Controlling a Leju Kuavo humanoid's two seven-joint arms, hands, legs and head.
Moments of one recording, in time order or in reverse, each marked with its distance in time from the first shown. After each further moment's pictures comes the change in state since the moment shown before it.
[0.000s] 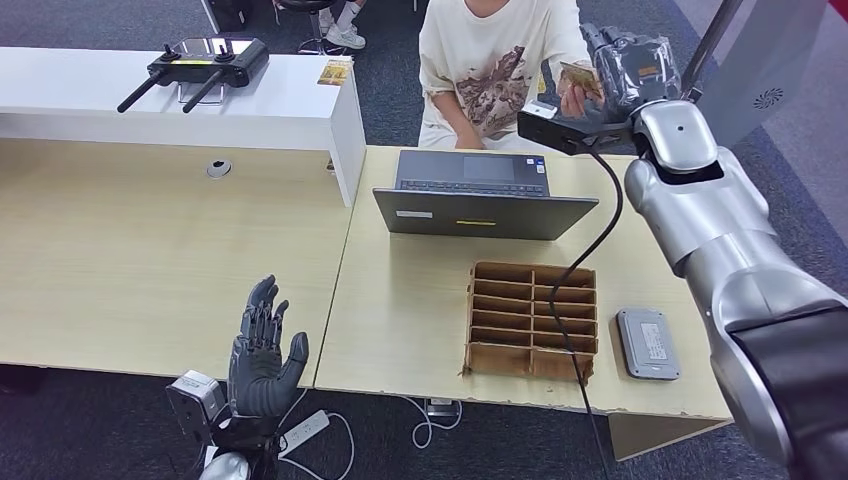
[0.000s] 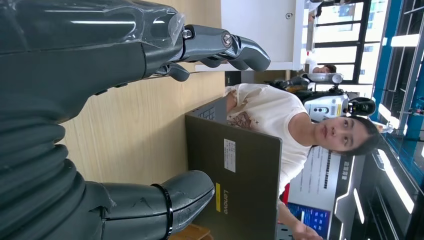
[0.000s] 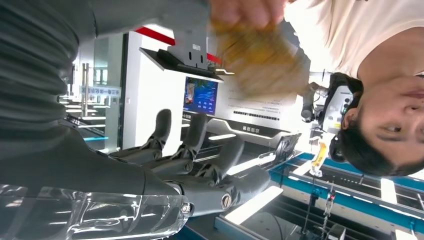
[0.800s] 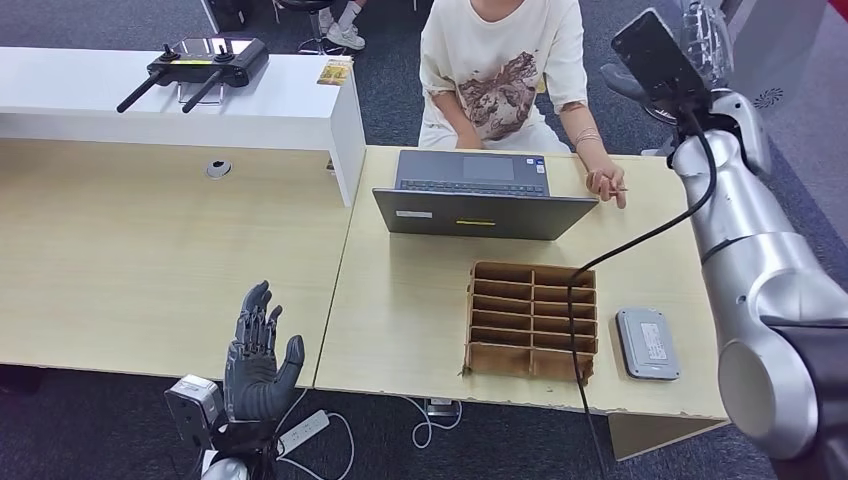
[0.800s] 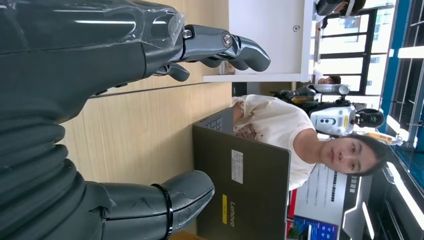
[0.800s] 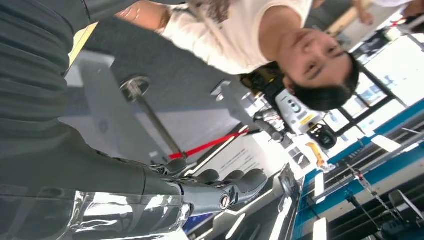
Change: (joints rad) left arm 0.021 0.002 0.001 -0.004 -0.002 0.051 0.000; right arm 0.047 -0.014 -0.428 -0.085 -0.556 0.091 -0.343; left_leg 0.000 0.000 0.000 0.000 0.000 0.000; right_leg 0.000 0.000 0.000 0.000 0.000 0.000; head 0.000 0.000
